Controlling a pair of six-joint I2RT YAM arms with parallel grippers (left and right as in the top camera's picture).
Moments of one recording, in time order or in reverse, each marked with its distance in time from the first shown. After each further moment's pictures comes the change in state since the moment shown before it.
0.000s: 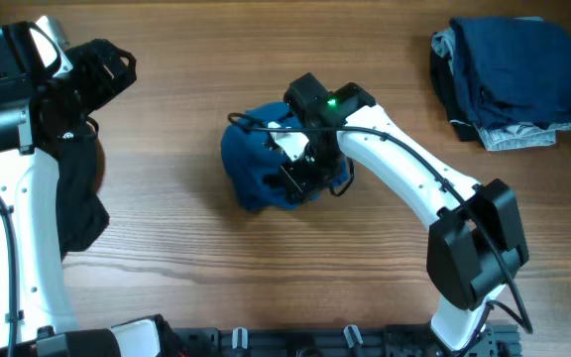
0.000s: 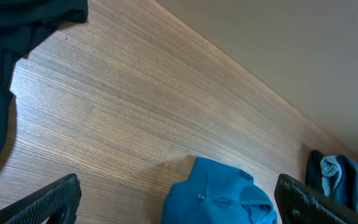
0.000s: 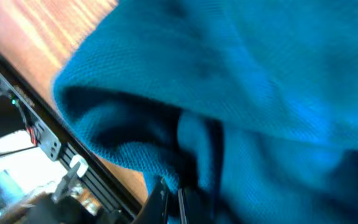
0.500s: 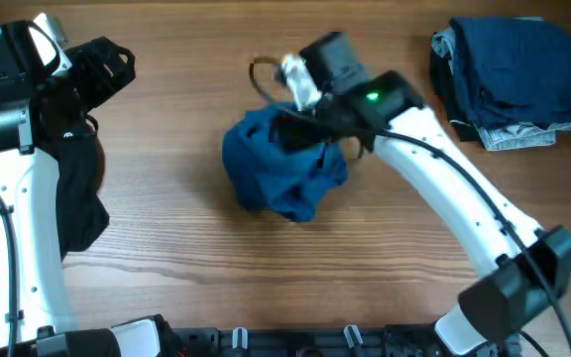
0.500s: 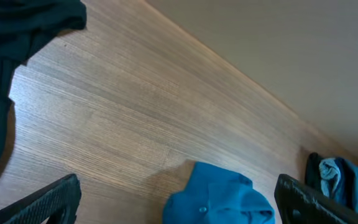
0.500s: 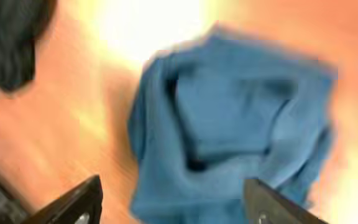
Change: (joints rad) left arm 0.000 0.000 0.000 0.021 0.000 0.000; right arm -0.031 -0.176 0.105 0.306 0.233 0.175
